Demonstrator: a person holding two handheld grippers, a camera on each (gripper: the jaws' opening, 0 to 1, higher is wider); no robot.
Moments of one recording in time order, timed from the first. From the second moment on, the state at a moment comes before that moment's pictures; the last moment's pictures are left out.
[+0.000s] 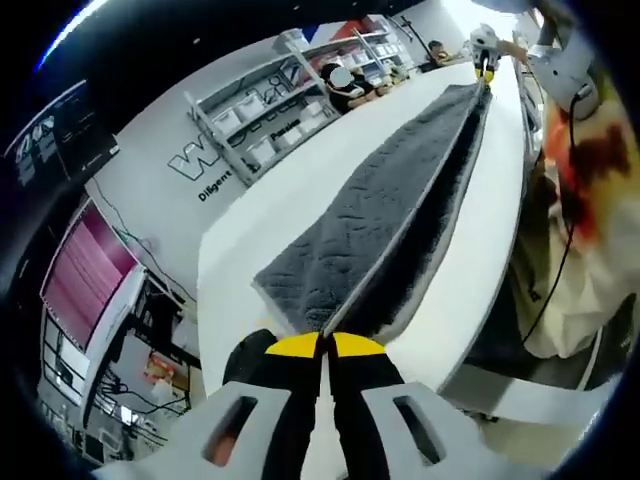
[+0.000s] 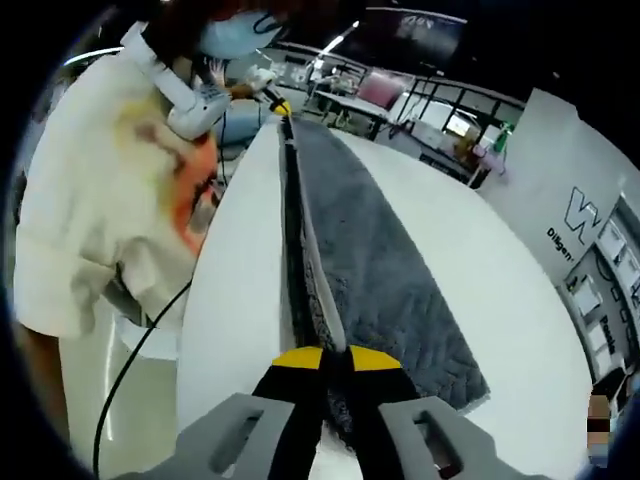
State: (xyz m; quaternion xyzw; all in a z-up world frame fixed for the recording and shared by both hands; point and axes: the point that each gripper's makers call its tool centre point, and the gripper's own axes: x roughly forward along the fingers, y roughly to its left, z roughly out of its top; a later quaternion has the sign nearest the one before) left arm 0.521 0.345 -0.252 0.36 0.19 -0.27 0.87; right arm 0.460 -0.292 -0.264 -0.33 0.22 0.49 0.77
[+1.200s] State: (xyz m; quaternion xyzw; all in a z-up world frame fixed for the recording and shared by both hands) left arm 0.517 0.214 -0.210 0.23 0.08 -0.42 0.88; right arm 0.494 -0.308 -0.215 -0.21 0.15 0.41 0.87
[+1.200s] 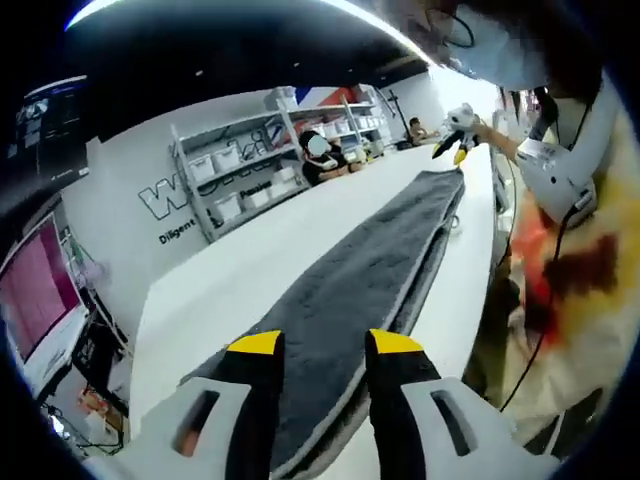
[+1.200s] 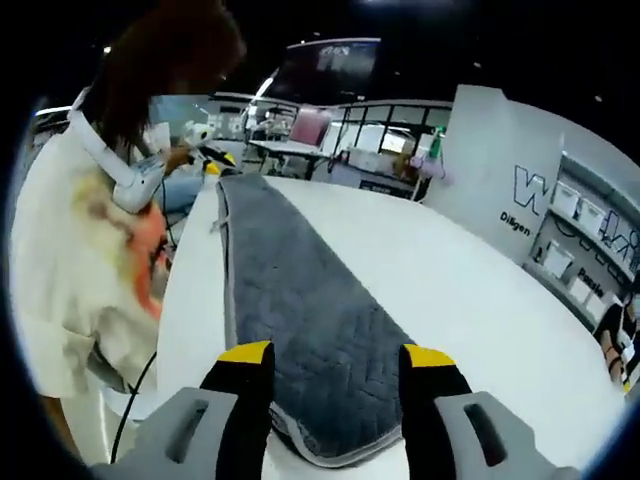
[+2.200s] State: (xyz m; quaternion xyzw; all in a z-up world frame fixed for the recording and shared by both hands) left arm 0.511 0.093 -0.258 0.32 0.09 -0.52 0.79; right arm 0.493 -0.317 -0.198 -0.23 0.13 0.39 0.88
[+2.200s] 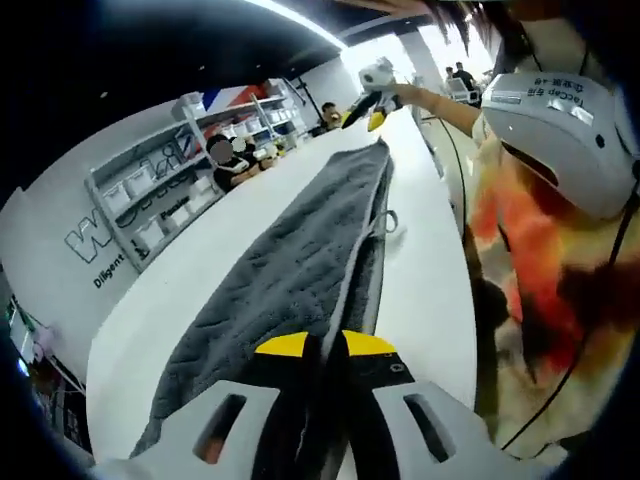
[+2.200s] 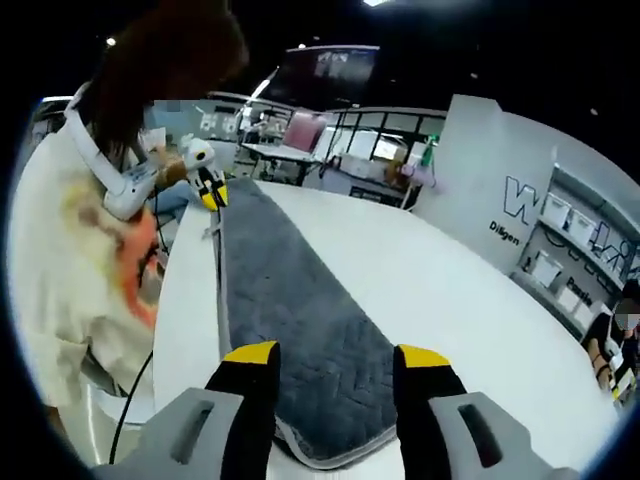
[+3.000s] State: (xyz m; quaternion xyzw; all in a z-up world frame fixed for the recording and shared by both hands) left arm 0.496 0.096 -0.252 0.27 0.12 -0.56 0.77; right arm 0.489 -0.315 -0.198 -0.23 0.13 0.39 0.88
